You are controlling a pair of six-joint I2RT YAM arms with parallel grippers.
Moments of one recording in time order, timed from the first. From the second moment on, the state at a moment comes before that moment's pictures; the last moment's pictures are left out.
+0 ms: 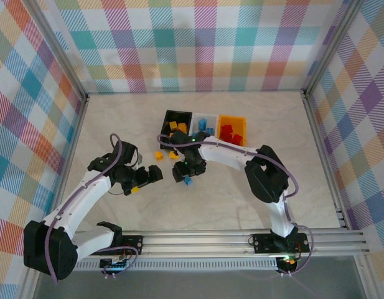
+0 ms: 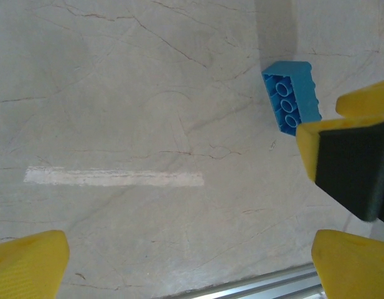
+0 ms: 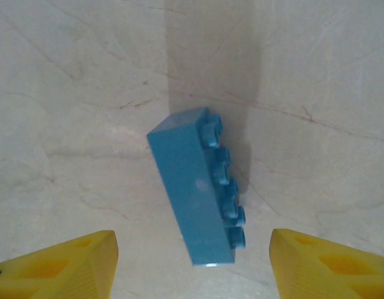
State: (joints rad) left arm -0.30 1.09 0.80 -0.92 0.32 -0.63; right arm 0.90 2.08 1.65 -0.97 -0.14 0.41
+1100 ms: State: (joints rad) left arm -0.28 1.19 0.83 -0.92 0.32 -0.61; right arm 0.69 1.97 1.81 -1.08 -0.13 0.43
